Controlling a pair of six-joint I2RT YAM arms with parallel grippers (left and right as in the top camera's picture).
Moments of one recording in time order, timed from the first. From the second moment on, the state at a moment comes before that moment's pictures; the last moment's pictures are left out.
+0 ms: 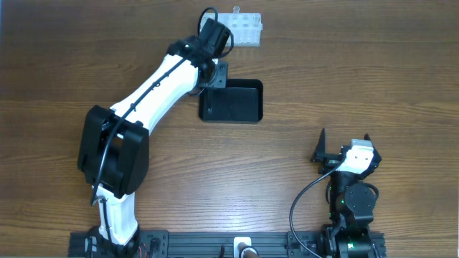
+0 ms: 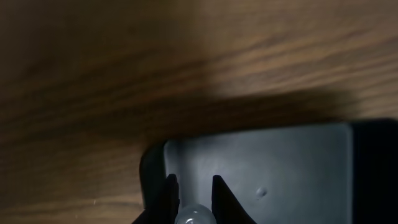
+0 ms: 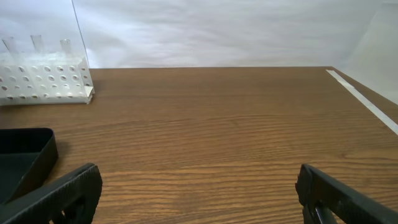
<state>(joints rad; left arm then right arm) -0.48 2.06 1.65 -0.81 -0.09 -0.36 0.05 0.07 0.01 -0.05 0.21 -0.02</state>
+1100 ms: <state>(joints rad) -0.49 2.01 1.74 -0.39 -0.26 -0.35 0.05 0.07 0.01 -0.05 0.21 -0.02</state>
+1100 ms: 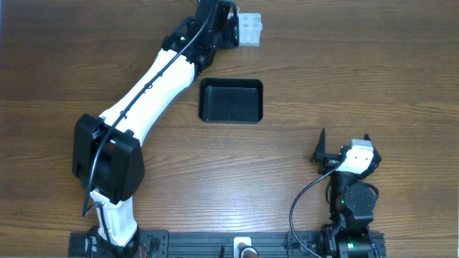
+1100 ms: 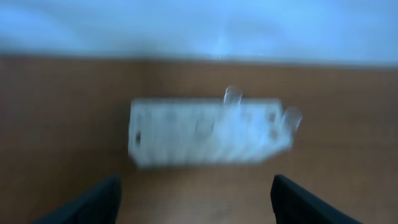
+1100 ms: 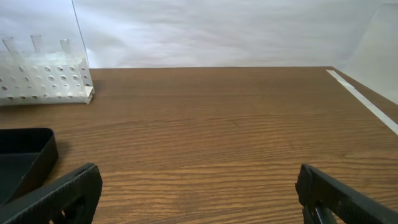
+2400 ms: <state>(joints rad) -0.46 2.30 1.89 -0.17 -0.25 -0.25 0.05 0.07 0.01 -0.05 0.21 -0.02</state>
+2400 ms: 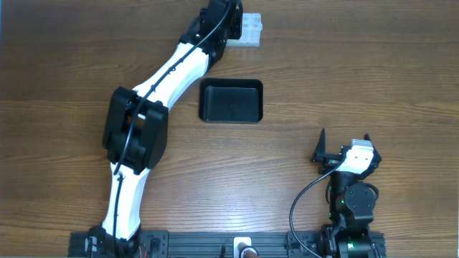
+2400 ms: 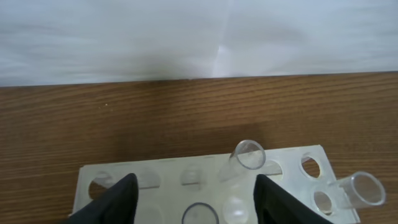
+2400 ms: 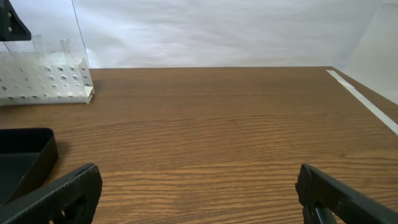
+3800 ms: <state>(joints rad) -0.46 2.30 1.89 -0.16 -0.24 -0.25 0.05 0.07 0.01 -0.05 0.21 -0.02</state>
